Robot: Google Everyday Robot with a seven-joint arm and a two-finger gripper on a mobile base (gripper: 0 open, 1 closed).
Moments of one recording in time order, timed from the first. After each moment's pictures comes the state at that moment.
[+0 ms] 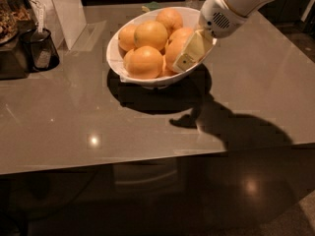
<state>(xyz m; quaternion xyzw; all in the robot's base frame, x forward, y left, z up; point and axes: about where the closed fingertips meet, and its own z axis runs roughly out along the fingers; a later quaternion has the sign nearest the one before) 0.594 -0.082 0.956 -0.53 0.80 0.11 0.28</state>
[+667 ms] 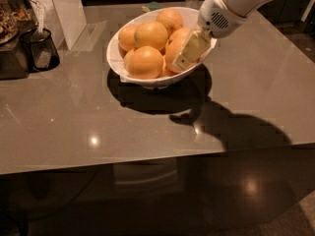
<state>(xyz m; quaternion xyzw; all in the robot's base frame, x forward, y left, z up) 0.594 -0.082 0.956 -0.53 0.80 0.11 0.27</state>
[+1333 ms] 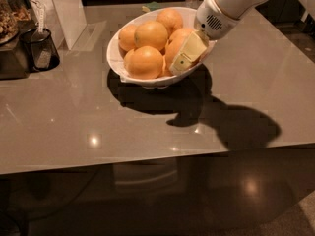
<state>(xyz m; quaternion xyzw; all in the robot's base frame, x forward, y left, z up) 0.609 -0.080 0.939 -0.52 0.81 0.12 0.25</state>
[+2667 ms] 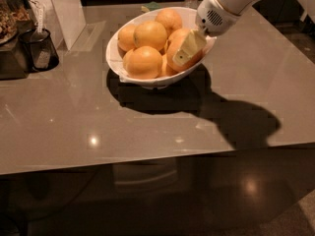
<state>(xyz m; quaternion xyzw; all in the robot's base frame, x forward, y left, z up) 0.622 -0.084 0.939 -0.50 0.82 0.13 0.24</state>
